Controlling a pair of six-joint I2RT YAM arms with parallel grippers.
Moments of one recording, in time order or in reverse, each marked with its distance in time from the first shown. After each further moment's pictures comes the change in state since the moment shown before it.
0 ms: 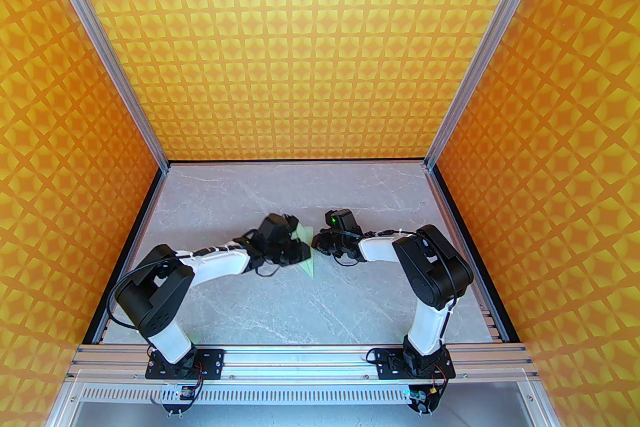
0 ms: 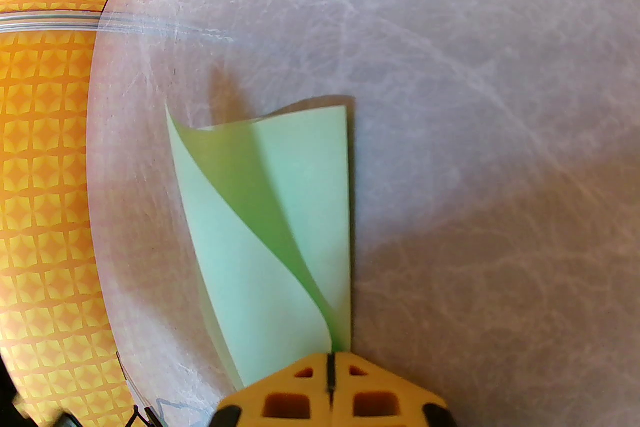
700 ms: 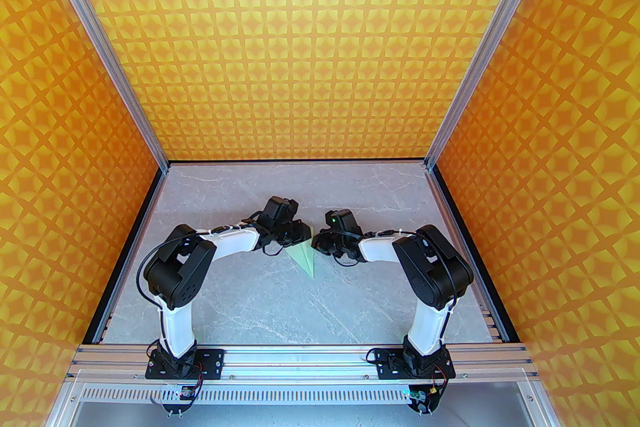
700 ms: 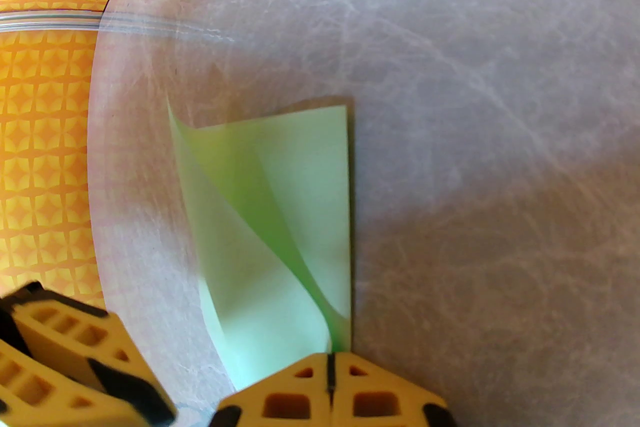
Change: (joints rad) left arm 0.060 0.241 0.248 -0.040 0.000 0.037; right arm 0.000 0.000 -0.008 0.016 0.000 0.000
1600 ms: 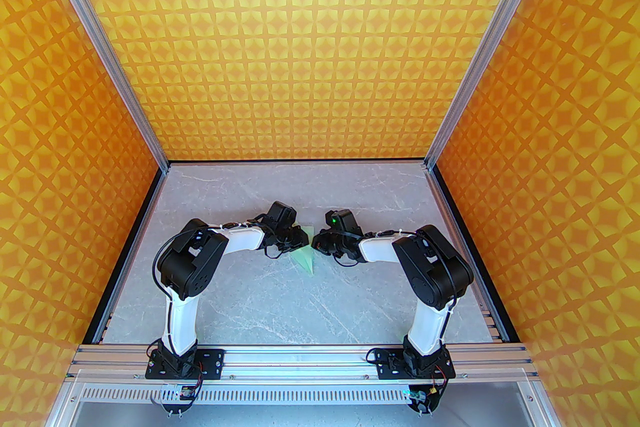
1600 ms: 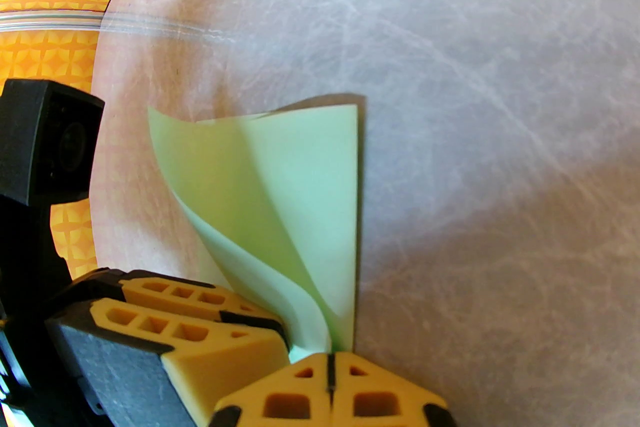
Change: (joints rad) left arm 0.006 0.087 0.013 -0.067 -0.028 0.000; right arm 0.000 -0.013 -0.002 -0.011 0.004 0.000
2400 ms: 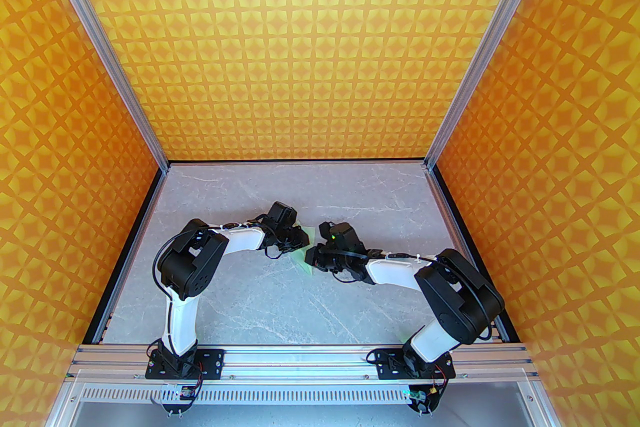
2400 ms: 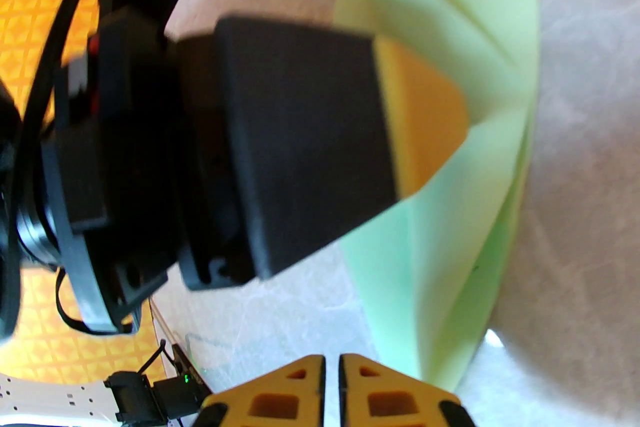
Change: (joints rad) left arm -0.001 0.000 0.000 0.001 -0.003 -0.001; right arm 0.137 -0.230 -0.190 0.062 -0.057 0.103
